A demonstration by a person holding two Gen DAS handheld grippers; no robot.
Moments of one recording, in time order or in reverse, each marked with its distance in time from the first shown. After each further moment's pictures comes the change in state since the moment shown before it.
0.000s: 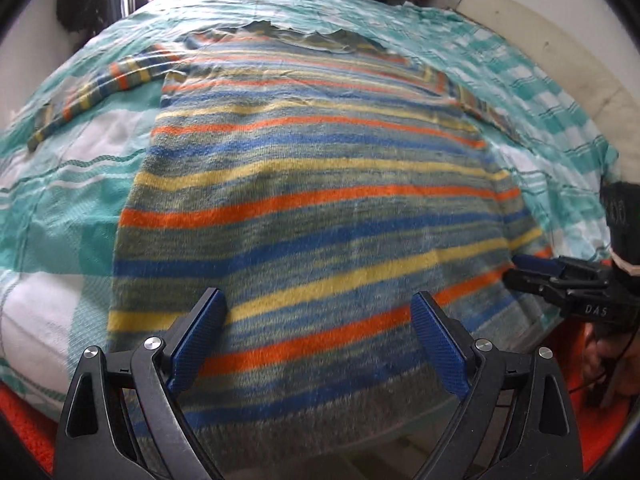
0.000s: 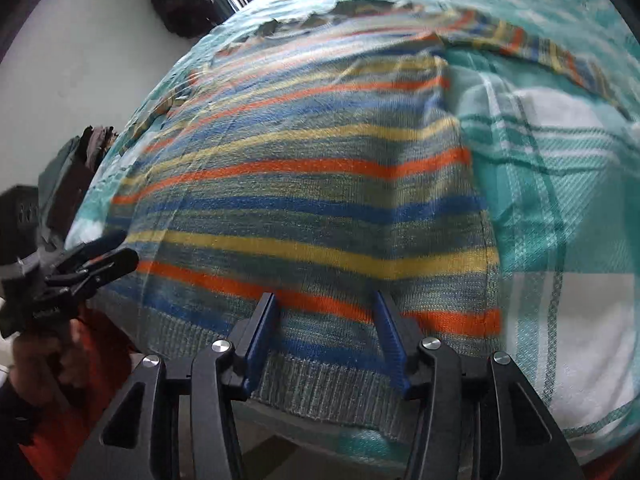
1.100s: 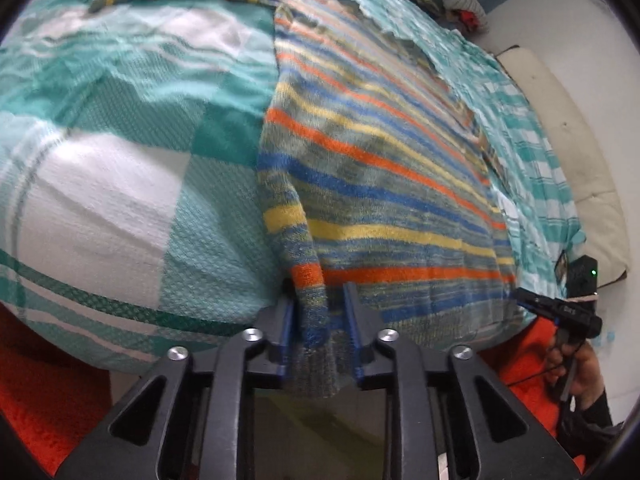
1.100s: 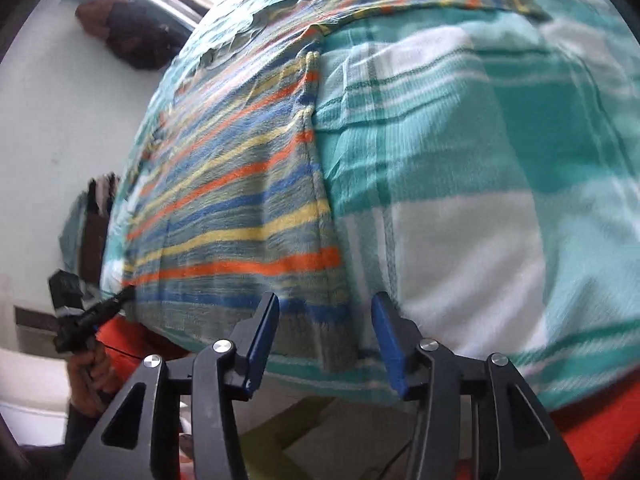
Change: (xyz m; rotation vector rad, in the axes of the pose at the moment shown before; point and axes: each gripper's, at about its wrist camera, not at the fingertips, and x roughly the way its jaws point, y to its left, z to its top) left arm -0.019 0.088 -0.031 -0.335 0.112 -0.198; right arm -0.040 -0.088 -0.004 0.224 0.133 0.127
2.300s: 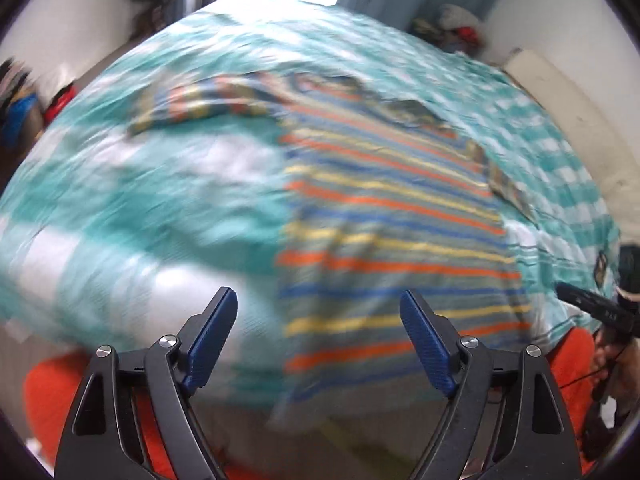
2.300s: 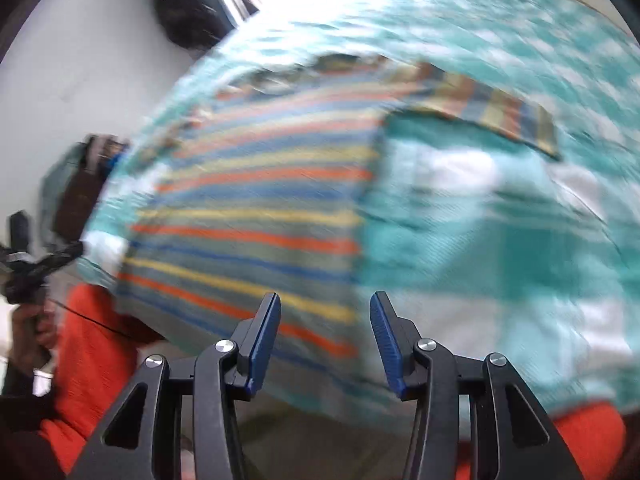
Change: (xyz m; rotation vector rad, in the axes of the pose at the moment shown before) left arm -0.054 -0.049 0.028 0.164 -0.211 0.184; right arm -0.056 0.075 0.017 -0.262 -0.188 -0.076
